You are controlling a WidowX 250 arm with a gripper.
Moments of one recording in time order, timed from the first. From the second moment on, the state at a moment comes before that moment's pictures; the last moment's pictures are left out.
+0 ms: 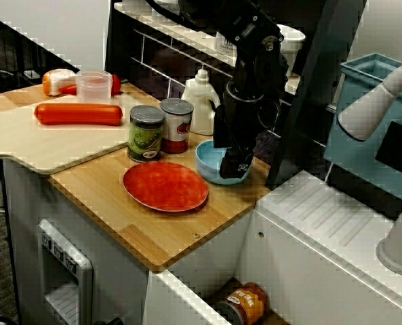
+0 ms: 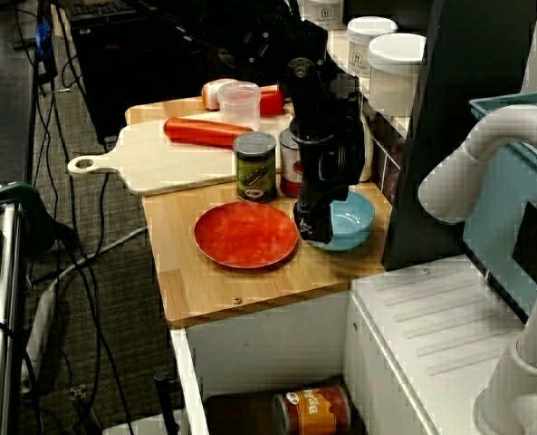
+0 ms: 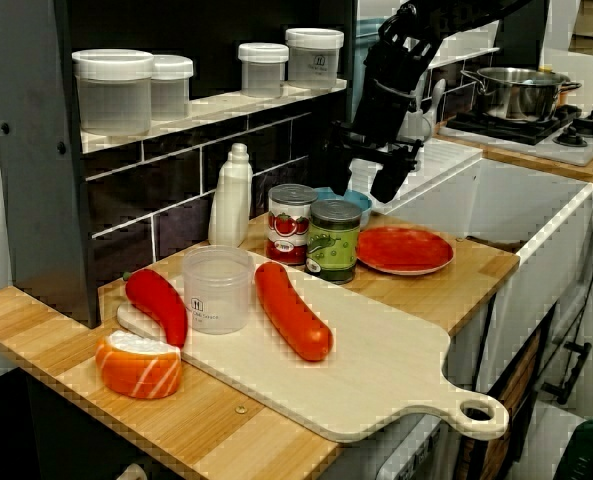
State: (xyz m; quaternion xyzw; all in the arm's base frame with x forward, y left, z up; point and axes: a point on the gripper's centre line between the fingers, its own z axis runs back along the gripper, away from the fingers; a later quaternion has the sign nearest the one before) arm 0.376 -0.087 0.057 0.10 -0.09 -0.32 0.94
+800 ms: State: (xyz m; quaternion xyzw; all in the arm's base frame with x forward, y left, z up) arm 0.366 -0.095 0.036 0.12 -0.09 -0.32 0.93
